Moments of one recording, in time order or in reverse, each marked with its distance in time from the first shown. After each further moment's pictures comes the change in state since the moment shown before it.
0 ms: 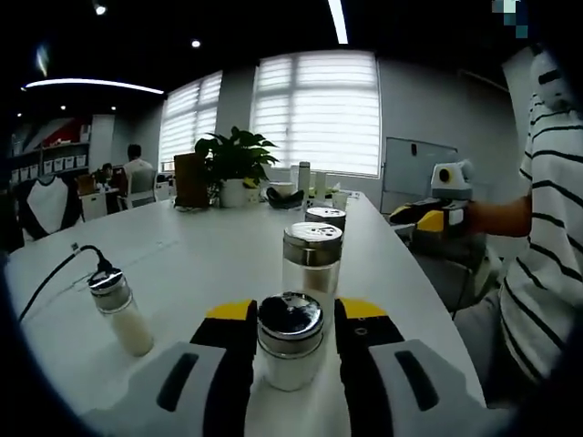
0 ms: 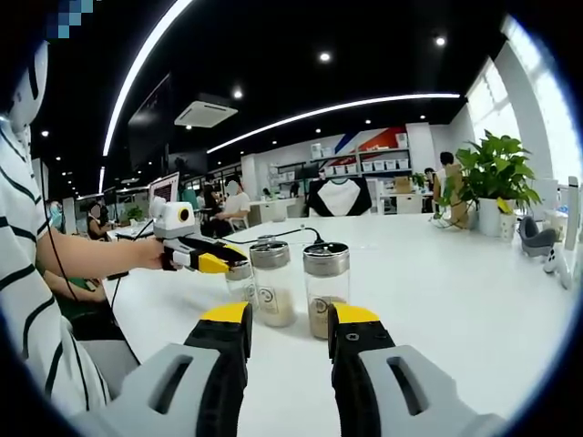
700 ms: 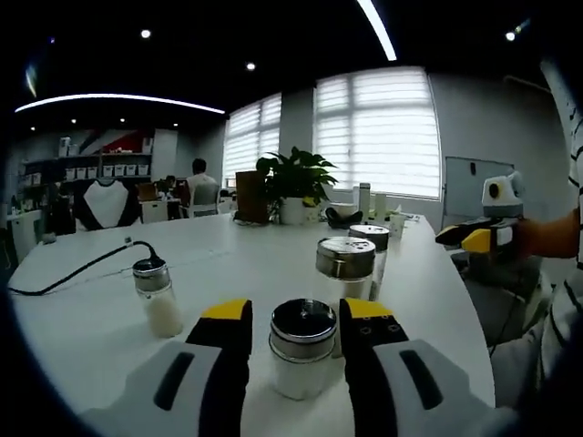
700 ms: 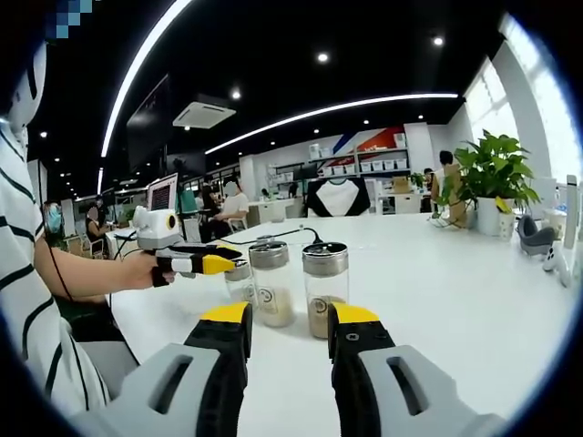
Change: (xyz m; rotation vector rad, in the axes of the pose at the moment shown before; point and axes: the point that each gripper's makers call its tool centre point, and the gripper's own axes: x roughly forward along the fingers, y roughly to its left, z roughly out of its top) left arm -0.005 0.017 0.000 -0.051 -0.115 0.341; right arm 0.001 0.000 0.000 0.003 -0.001 -0.006
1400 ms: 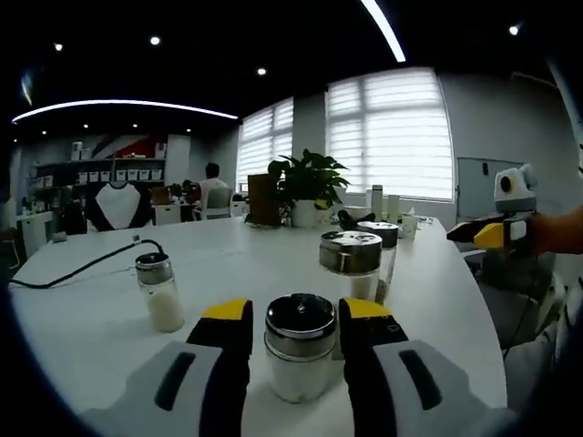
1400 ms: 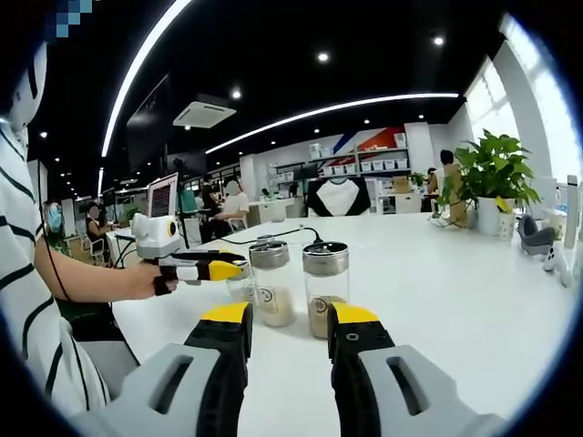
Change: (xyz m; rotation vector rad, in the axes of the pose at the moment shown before) left arm 0.008 0.000 -0.012 0.018 -0.007 0.047; right arm 0.000 0.000 0.000 0.001 0.001 0.003
